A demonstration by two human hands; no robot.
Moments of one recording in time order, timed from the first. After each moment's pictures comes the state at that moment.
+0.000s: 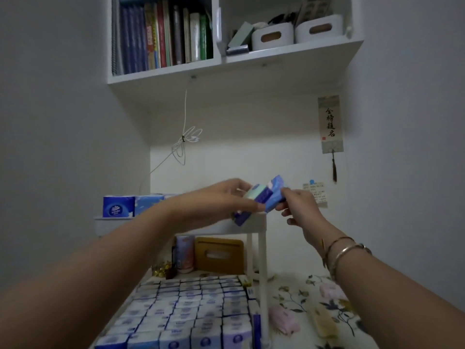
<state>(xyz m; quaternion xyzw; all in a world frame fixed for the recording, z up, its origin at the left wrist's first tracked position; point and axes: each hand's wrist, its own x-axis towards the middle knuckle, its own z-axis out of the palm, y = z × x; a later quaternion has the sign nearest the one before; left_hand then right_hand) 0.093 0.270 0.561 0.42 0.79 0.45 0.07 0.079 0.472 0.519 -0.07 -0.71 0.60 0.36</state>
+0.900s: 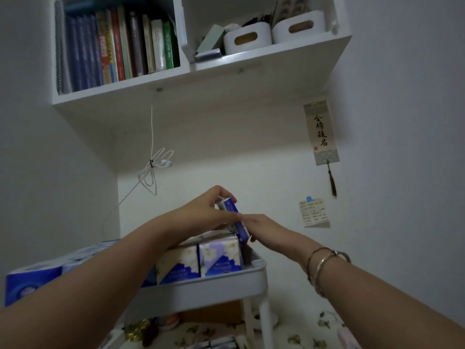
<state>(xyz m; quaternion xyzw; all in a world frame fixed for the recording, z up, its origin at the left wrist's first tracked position) -0.018 0.317 0.604 0.40 0.84 0.36 -0.09 -0.010 0.478 0.553 0.06 -0.88 0.41 0.21</state>
